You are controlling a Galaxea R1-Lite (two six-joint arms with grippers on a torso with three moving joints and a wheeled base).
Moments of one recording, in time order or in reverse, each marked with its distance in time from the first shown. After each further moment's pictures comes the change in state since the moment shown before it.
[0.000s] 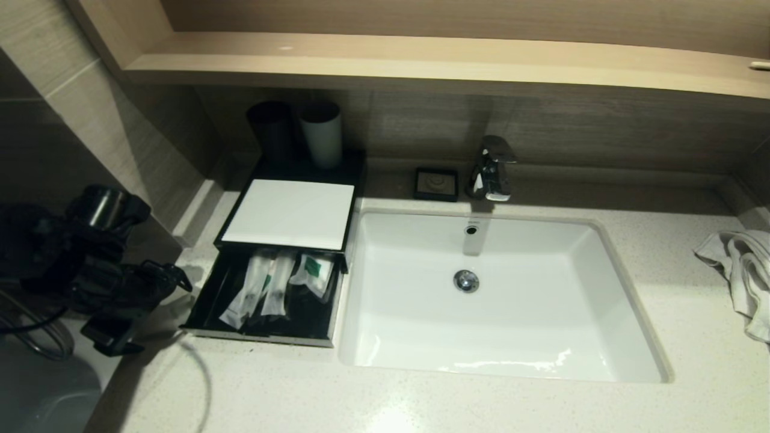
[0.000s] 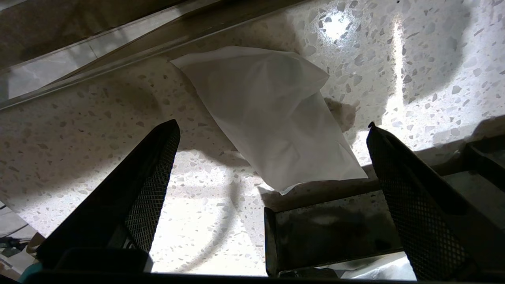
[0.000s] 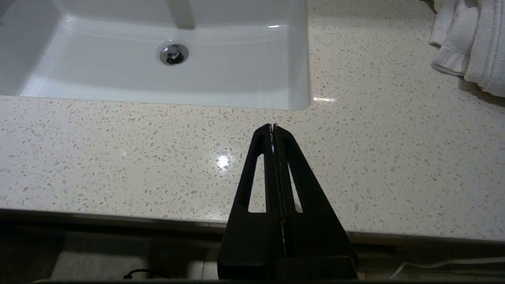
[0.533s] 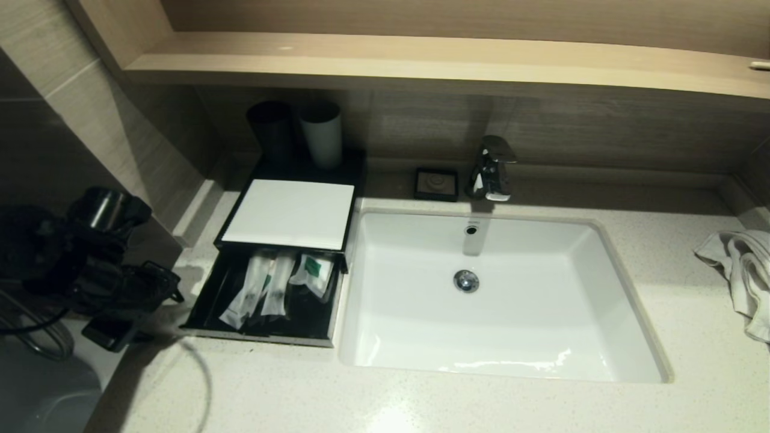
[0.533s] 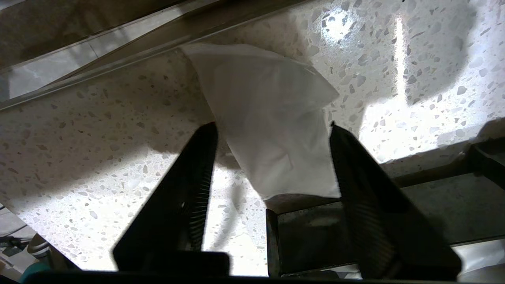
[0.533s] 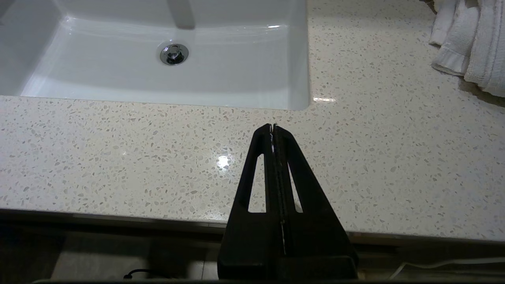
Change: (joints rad) left arm 0.000 0.003 0.006 -0.006 -0.001 0.002; right arm 0.000 0.000 0.000 0.000 0.000 0.000
